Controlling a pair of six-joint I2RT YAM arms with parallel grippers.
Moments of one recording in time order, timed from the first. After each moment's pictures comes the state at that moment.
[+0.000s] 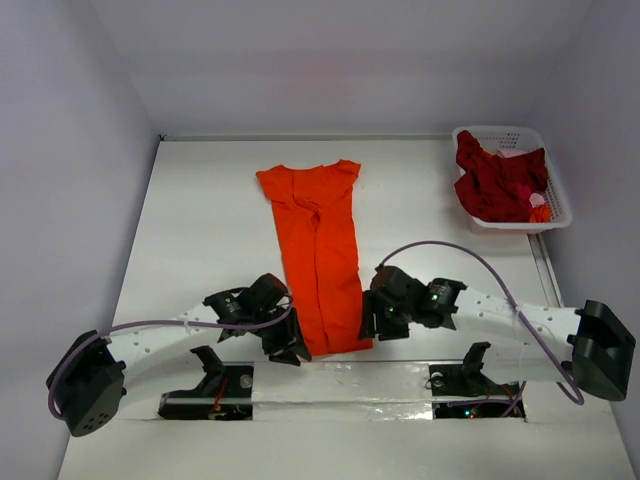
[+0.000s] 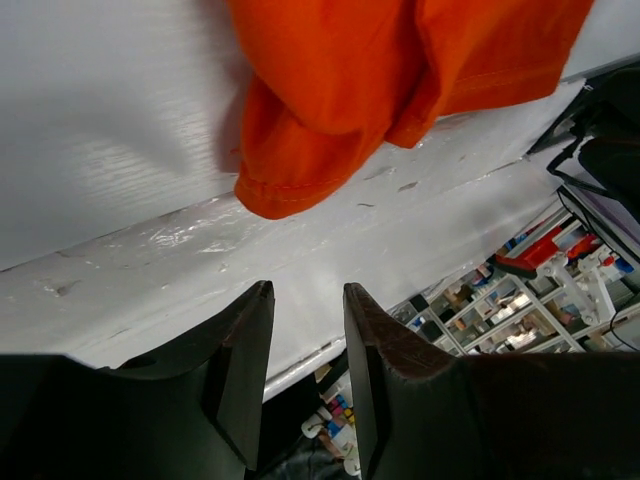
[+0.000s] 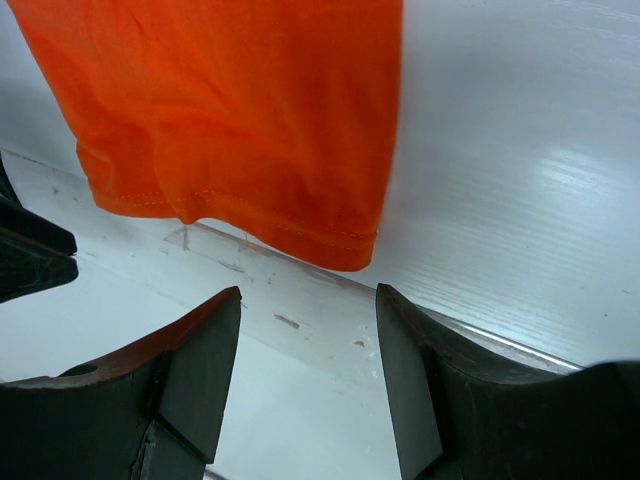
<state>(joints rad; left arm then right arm) -0.87 0.98 0.42 -0.56 0.47 -1.17 1.03 1.15 0.67 -0.60 -0.06 0.99</state>
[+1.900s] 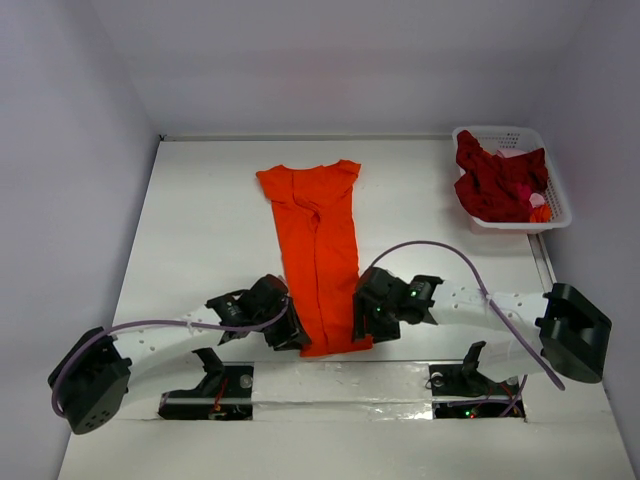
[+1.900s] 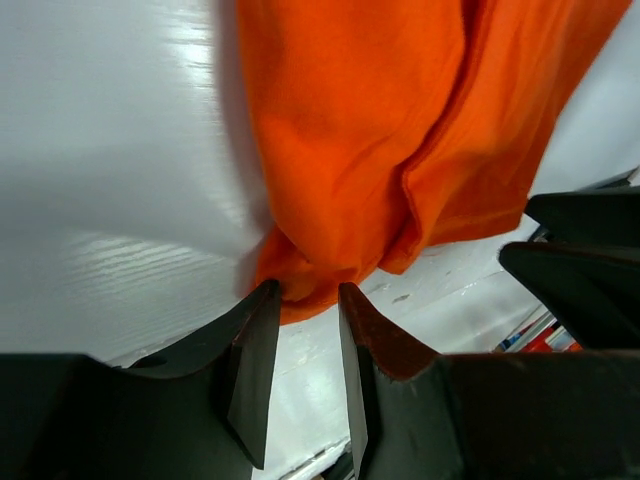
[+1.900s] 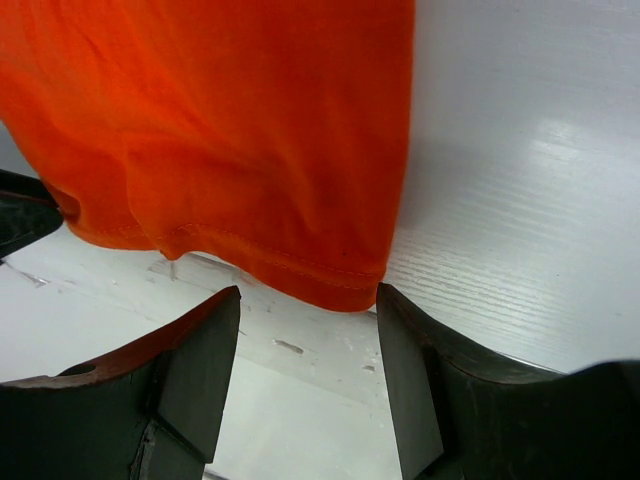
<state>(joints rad) -0.87 0.99 0.36 -0.39 0.25 -1.23 1.05 1.32 0.72 -0.57 -0.05 1.03</state>
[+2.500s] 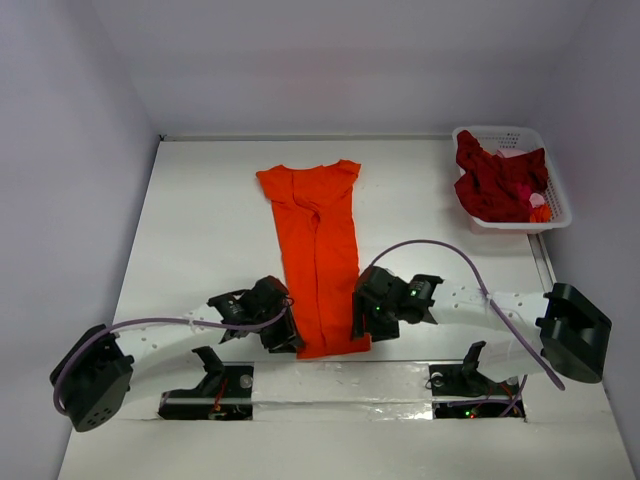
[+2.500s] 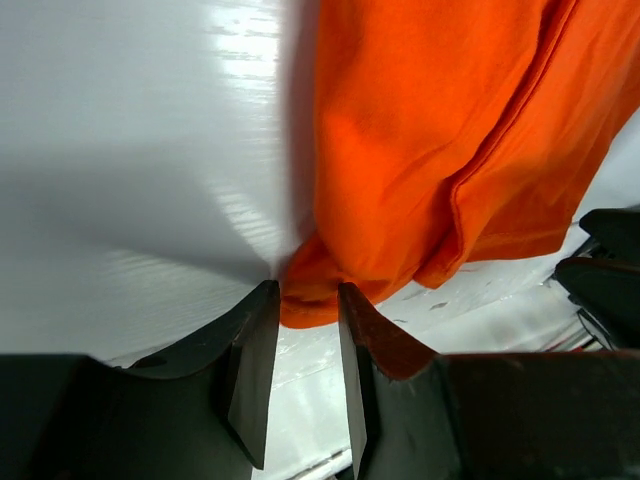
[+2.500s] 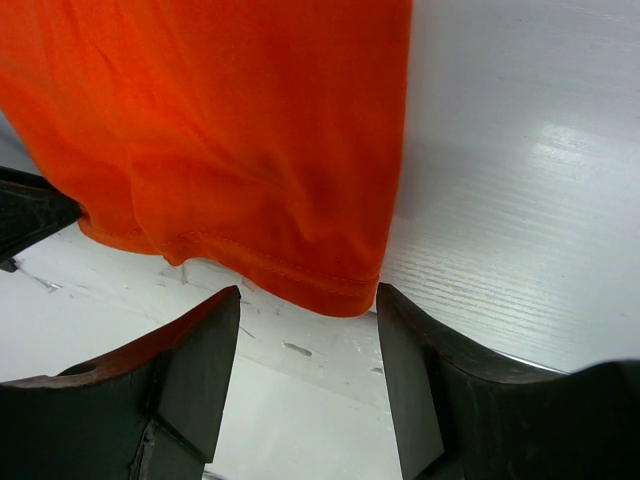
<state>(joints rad) -0.87 1.03 0.37 -0.44 0.23 -1.21 1.05 1.32 0.73 -0.57 -0.04 1.04</state>
